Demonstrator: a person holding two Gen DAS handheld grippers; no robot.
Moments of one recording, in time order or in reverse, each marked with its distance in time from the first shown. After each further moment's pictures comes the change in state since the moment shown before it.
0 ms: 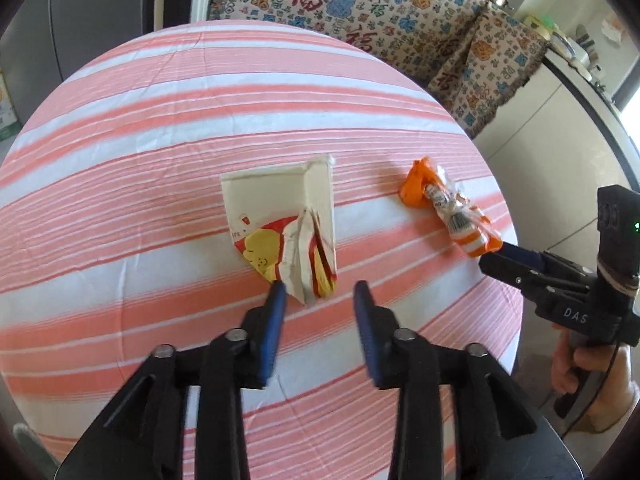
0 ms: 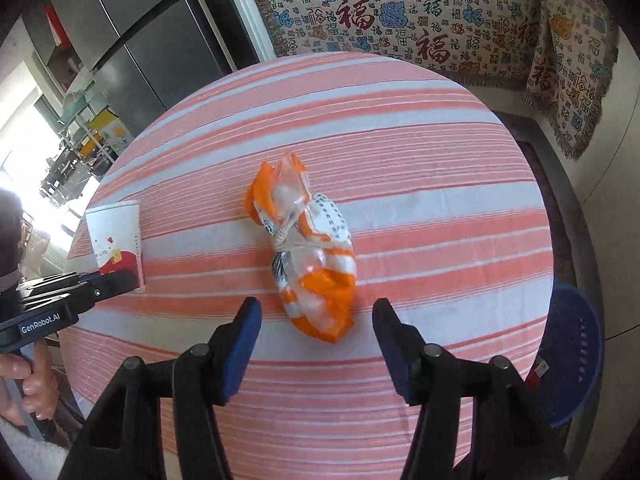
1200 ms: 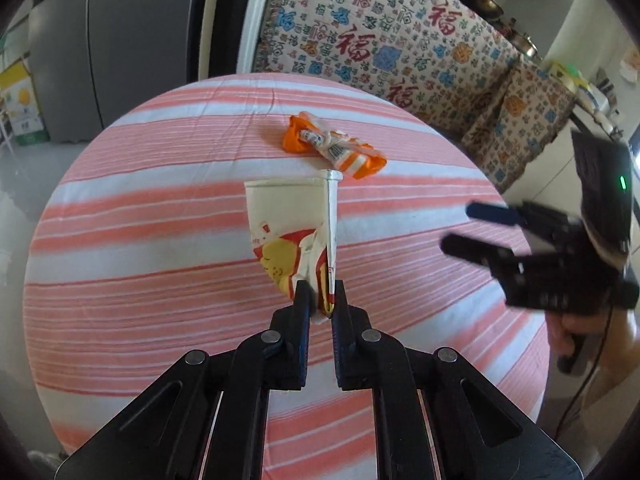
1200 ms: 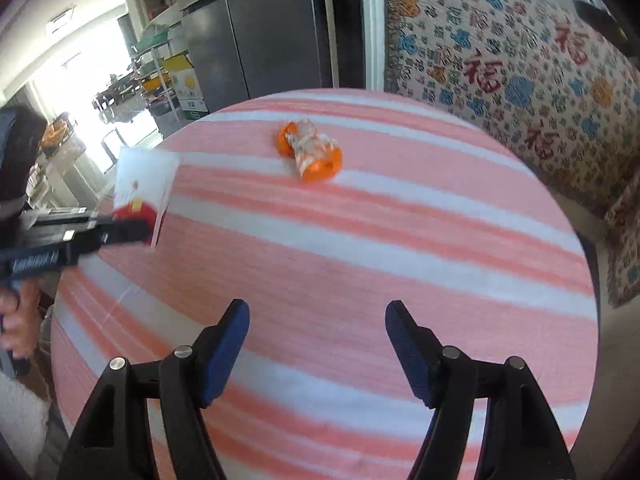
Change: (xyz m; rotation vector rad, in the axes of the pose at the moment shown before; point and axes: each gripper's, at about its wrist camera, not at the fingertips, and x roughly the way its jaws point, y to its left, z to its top) left arm -0.023 0.075 0.048 -0.056 -0.137 0.068; right arm 0.066 0.101 0.109 -0.417 -0.031 0.061
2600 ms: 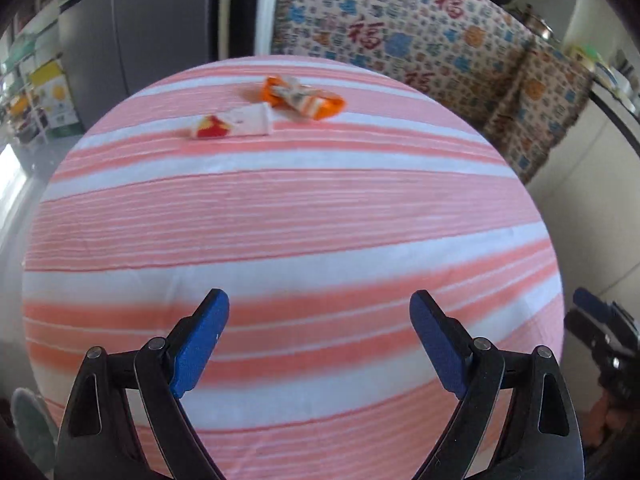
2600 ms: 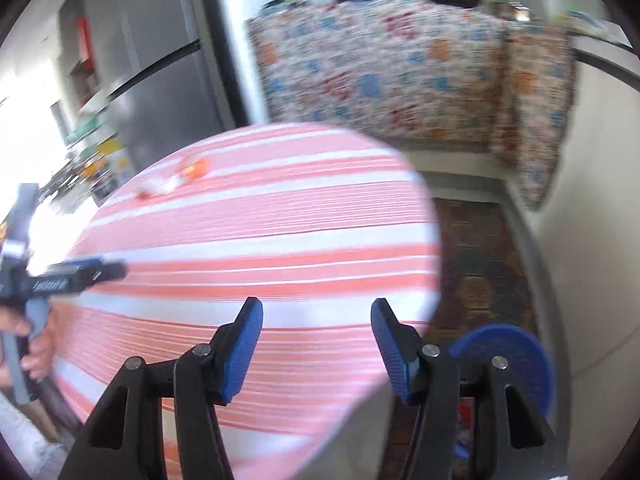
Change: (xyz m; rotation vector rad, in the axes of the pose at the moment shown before) left arm -0.004 -0.074 -0.060 -0.037 -0.016 0.183; right arm -0.138 -0.069 -0.179 0.290 -0.185 -0.142
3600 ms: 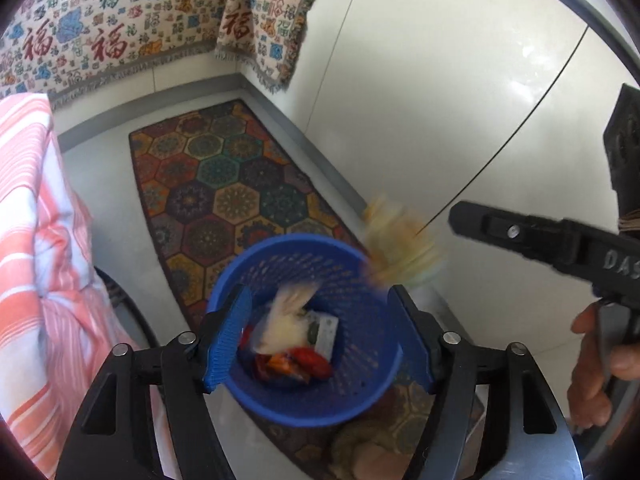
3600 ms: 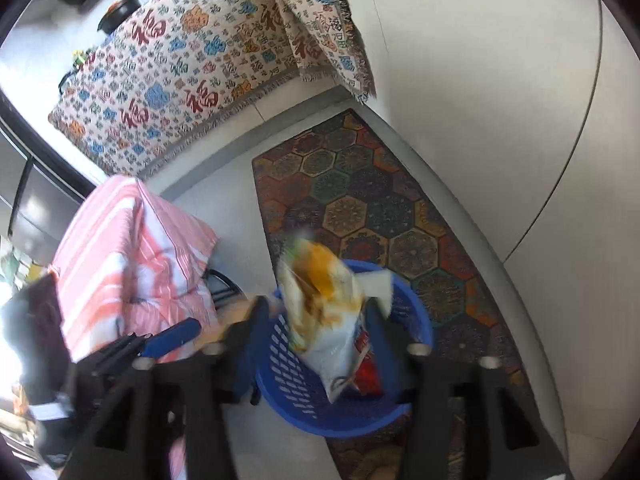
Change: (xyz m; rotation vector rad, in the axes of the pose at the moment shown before) left arm 0.105 -0.454 -0.065 0.498 0.182 -0.488; right arm -0.041 -0.336 -0.075 0.592 0.097 -0.201
